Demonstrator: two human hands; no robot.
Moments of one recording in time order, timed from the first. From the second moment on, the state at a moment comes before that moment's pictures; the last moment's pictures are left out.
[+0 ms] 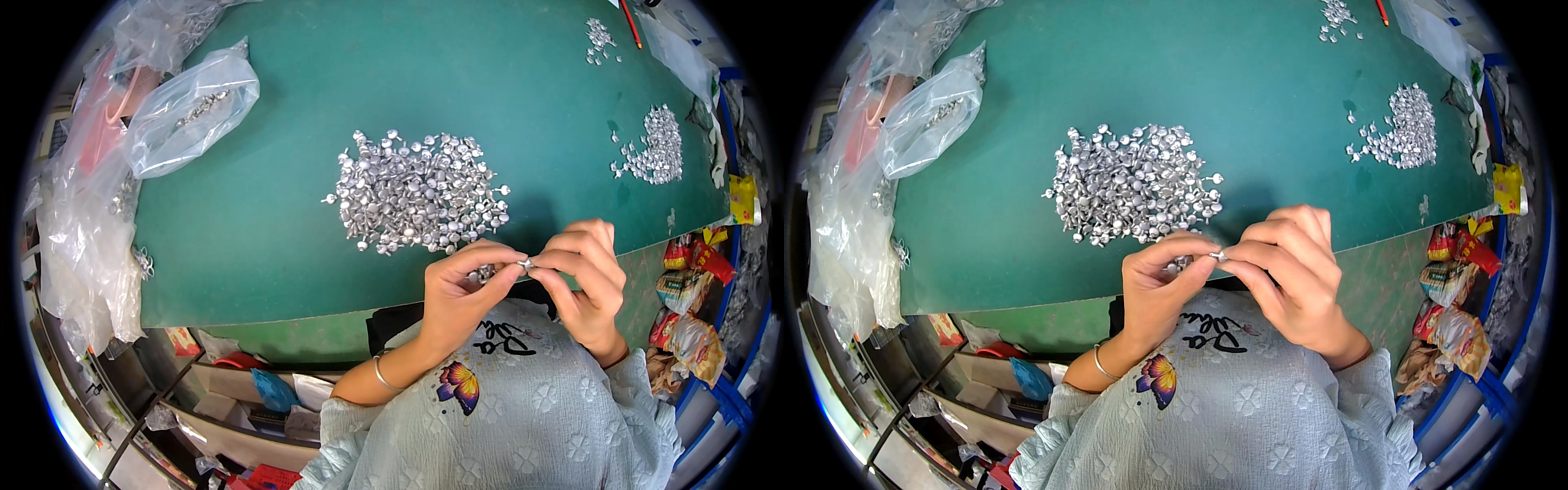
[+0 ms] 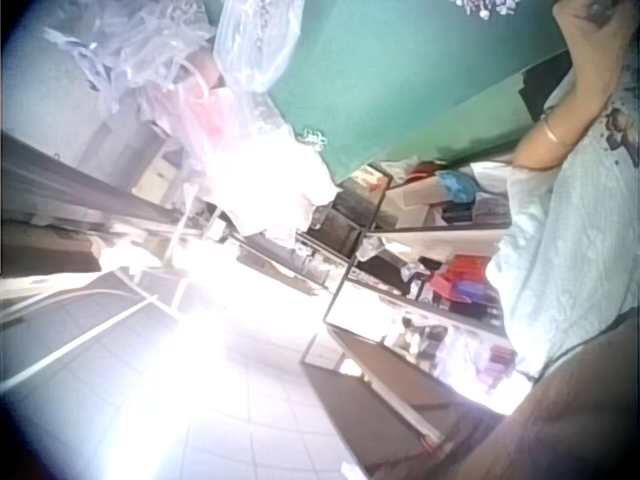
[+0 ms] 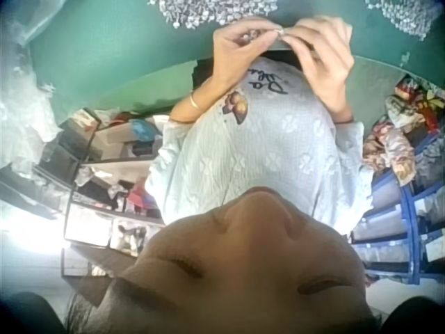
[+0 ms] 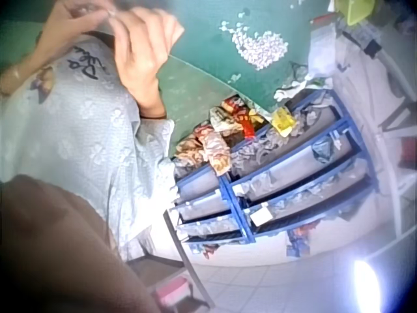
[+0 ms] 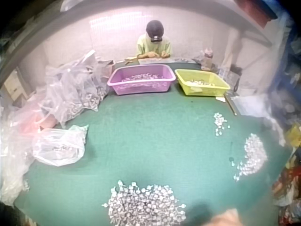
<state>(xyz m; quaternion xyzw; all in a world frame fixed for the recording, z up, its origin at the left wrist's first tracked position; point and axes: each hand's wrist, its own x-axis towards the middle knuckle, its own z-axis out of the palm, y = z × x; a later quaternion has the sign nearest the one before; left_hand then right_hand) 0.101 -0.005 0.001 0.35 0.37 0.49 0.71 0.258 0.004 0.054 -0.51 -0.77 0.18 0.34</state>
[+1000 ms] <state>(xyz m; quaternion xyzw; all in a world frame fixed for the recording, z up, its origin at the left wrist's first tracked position) 0.093 -0.005 -0.004 0.17 0.34 0.35 0.86 0.256 0.038 -0.006 -0.59 -0.71 0.18 0.34</state>
